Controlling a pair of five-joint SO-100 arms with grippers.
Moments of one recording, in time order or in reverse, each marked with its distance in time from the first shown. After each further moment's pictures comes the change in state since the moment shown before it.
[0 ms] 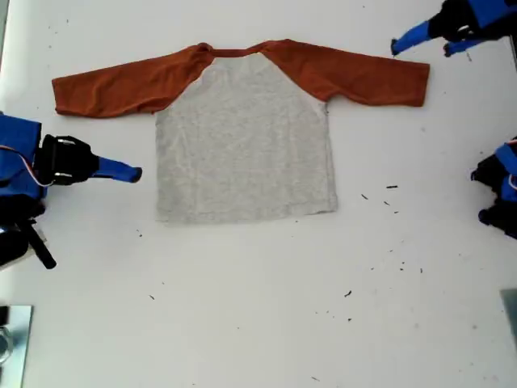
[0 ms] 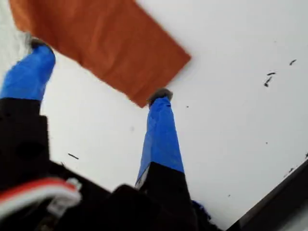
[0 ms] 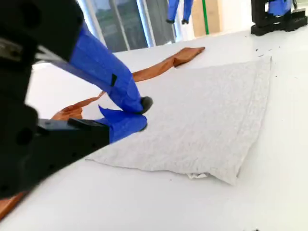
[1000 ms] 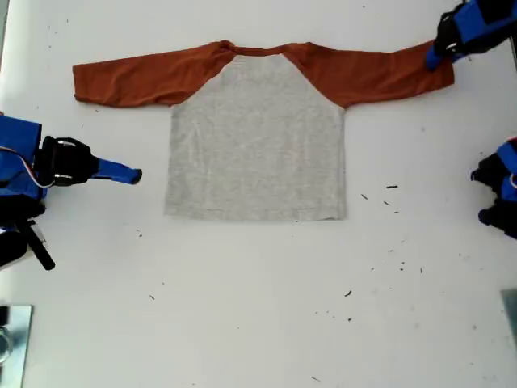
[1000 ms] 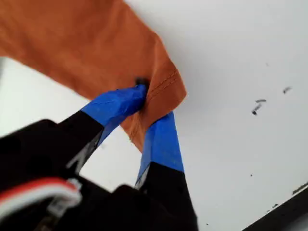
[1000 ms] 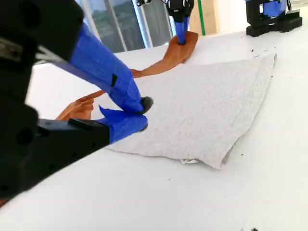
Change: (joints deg) arm 0 0.1 0.0 0.0 0.0 0.0; arm 1 0.4 -6.7 5.8 -11.8 -5.9
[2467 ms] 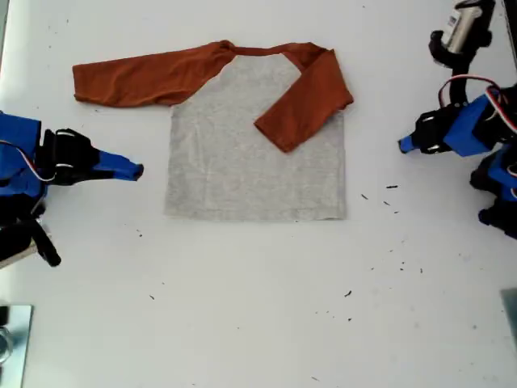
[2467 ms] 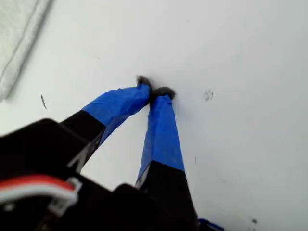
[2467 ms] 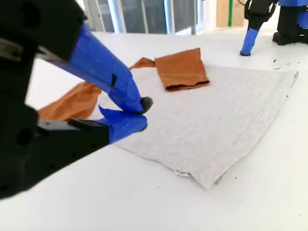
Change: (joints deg) arm 0 -1.6 -3.9 -2.7 -2.5 -13.7; arm 1 -33.6 38.4 45.9 -7.6 27.9
